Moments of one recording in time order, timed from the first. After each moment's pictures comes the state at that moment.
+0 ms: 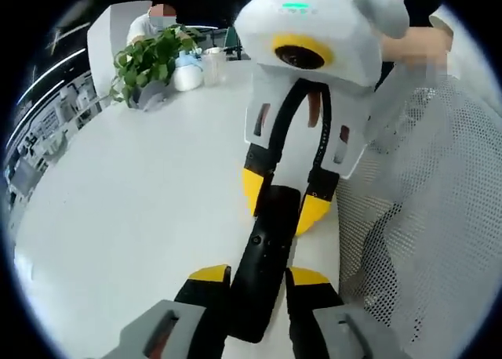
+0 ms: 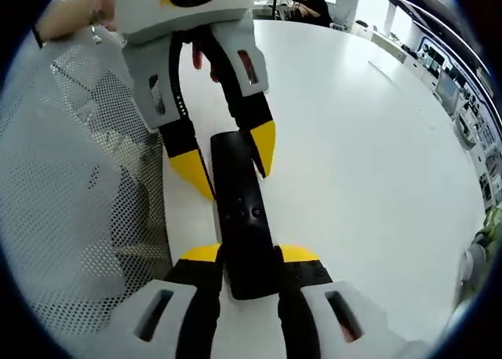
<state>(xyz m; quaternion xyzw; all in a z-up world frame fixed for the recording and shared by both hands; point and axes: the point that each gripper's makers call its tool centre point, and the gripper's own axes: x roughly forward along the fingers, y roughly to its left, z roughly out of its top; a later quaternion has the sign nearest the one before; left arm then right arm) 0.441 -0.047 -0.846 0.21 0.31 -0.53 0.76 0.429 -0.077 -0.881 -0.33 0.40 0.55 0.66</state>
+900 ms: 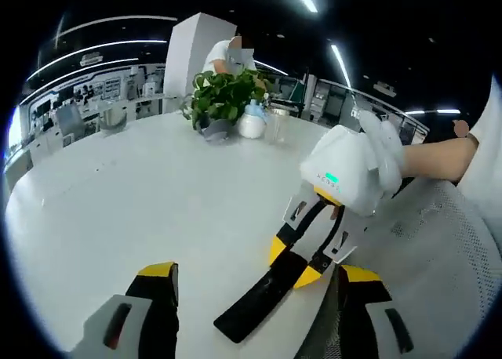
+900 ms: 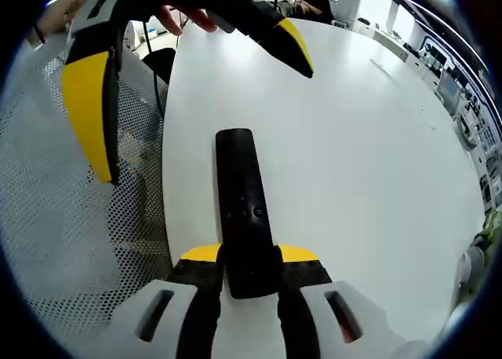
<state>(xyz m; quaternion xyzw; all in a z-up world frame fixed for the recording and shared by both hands) 0.445 -0.027 -0.786 0.05 0.30 -0.45 0.84 0.428 -0.077 -0.881 -0.34 0.40 0.55 0.65</state>
